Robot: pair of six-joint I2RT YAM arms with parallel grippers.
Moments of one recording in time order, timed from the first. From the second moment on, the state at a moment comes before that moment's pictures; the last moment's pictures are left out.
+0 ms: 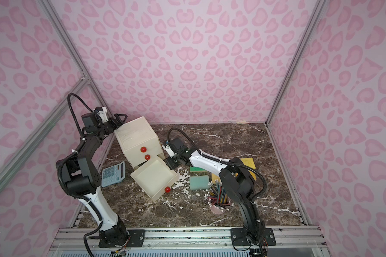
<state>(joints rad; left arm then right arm) 0.33 1.99 1.59 -0.02 0.65 -0.47 0.82 2.06 1.61 -0.45 -0.13 0.11</state>
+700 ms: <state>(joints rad) 0.33 1.99 1.59 -0.02 0.66 -0.47 0.89 2.24 1.75 -0.60 0.00 0.12</state>
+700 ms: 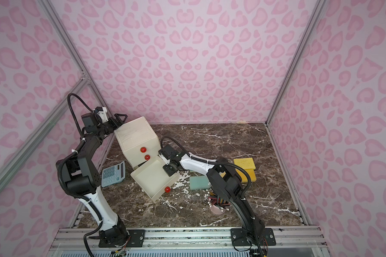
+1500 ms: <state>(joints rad) 0.33 1.98 1.58 -0.01 0.65 -0.47 0.90 2.15 1.65 -0.58 0.08 0.25</state>
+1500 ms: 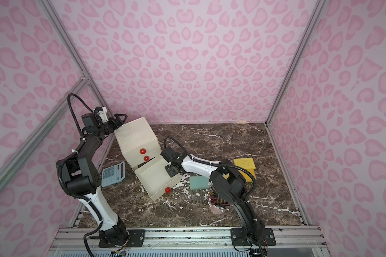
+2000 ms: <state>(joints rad) 0.33 1.98 1.58 -0.01 0.65 -0.47 0.88 2.18 1.68 -0.56 0.01 0.27</state>
